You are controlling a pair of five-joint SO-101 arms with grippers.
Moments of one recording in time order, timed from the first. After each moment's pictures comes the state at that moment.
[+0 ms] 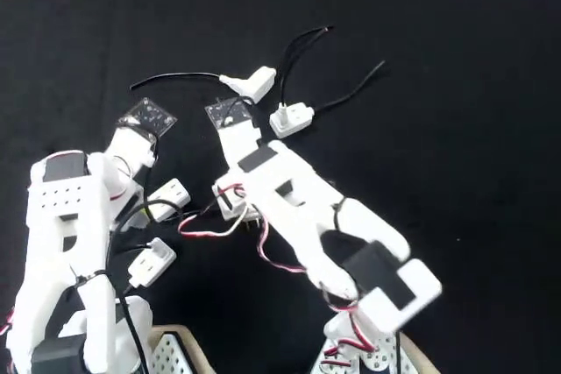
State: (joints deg) left arm -15.6 -31.2 46.7 68.8 -46.0; right arm -36.9 7.0 30.5 53.1 -15.2
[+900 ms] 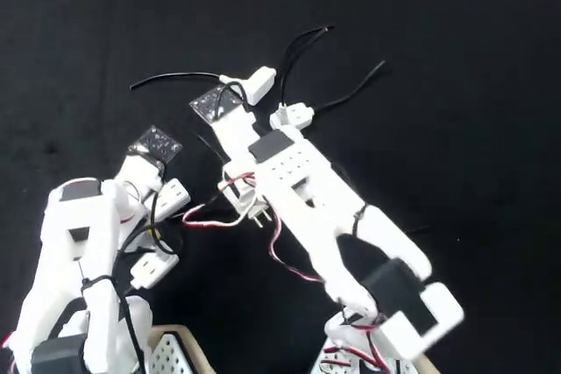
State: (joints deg) left arm -15.6 -31.3 62.2 54.4 -45.8; right arm -35.1 -3.2 27.0 64.0 4.2
